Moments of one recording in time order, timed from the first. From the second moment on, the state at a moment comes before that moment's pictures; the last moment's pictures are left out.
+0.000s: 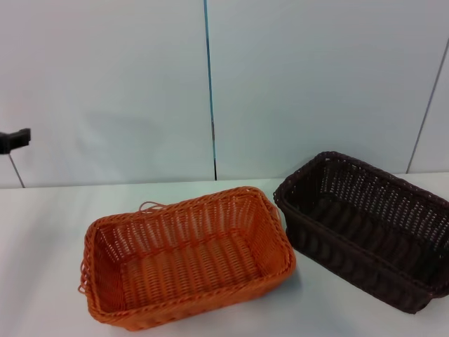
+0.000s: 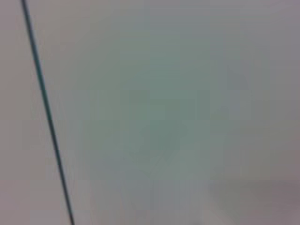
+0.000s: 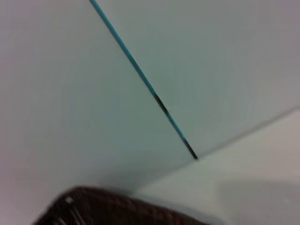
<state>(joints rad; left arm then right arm) -0.75 -1.92 0.49 0.69 2.25 0.76 -1.79 0.30 2.08 2.39 1.15 1.04 -0.92 -0.68</state>
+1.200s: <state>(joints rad) -0.72 -1.93 0.50 0.68 2.26 0.74 -1.68 0.60 2.07 2.23 1.31 0.25 -1.20 0.04</state>
